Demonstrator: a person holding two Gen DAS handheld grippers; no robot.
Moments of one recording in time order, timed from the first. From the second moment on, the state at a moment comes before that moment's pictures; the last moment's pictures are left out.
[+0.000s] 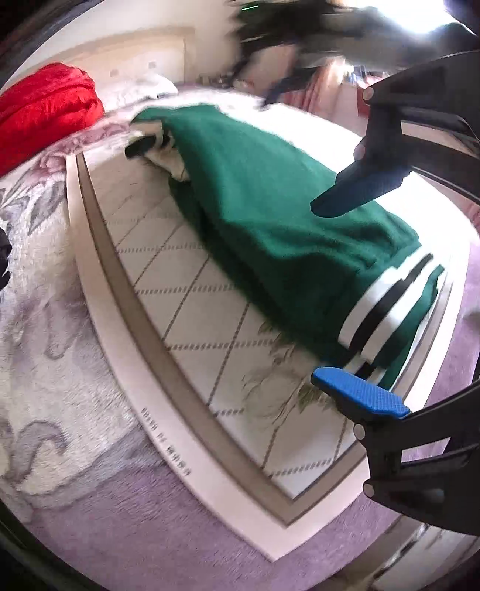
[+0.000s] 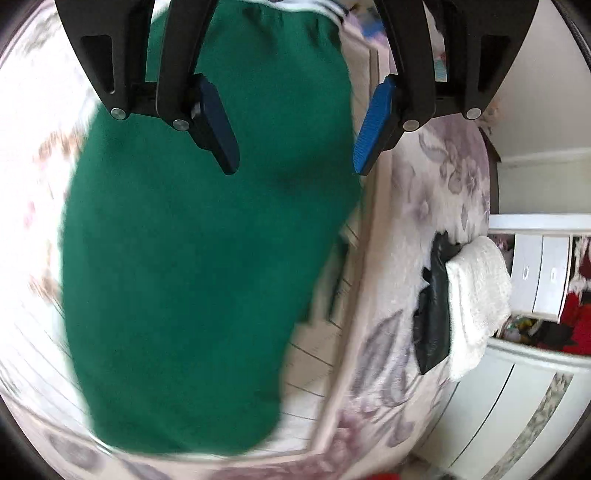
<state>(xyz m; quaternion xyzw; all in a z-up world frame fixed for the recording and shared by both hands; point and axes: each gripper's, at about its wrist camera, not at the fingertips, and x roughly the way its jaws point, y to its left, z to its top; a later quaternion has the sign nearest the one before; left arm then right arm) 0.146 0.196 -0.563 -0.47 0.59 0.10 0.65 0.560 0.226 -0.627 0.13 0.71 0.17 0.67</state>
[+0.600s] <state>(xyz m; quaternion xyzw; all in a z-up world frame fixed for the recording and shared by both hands) 0.139 0.142 -0.598 -0.30 0.66 0.07 0.68 0.328 0.071 -0.759 0.21 0.80 0.02 0.57</state>
